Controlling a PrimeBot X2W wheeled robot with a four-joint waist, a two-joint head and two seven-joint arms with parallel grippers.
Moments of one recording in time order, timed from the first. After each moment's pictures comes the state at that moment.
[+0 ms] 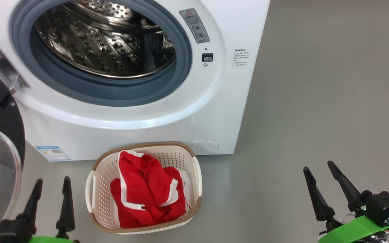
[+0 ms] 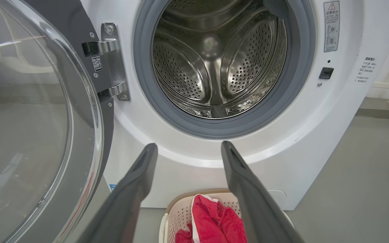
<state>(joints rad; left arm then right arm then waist) -0.04 0.10 0.05 0.19 -0.21 -0.13 -0.25 -0.01 -0.21 0.08 0.10 0.31 0.13 -0.26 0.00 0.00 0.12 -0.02</state>
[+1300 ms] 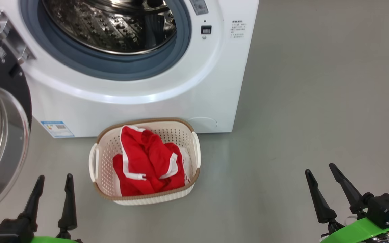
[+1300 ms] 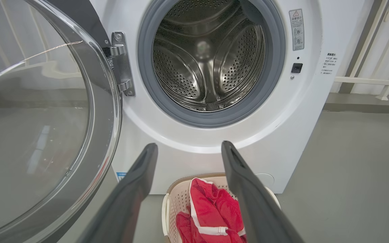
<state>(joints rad) -0.02 0.10 0.04 0.14 -0.20 -0.13 -0.25 0.00 -0.21 0.07 0.10 0.31 0.13 -0.26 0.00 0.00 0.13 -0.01</state>
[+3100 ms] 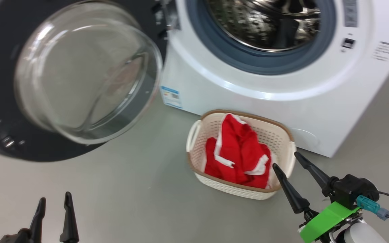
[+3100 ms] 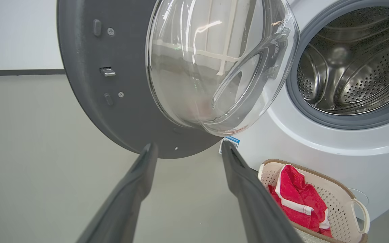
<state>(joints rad) 0.00 0.03 0.09 0.24 -0.27 -0.12 -0.25 -0.16 -0.31 0.31 0.19 0.36 0.13 -0.26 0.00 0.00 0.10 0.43</state>
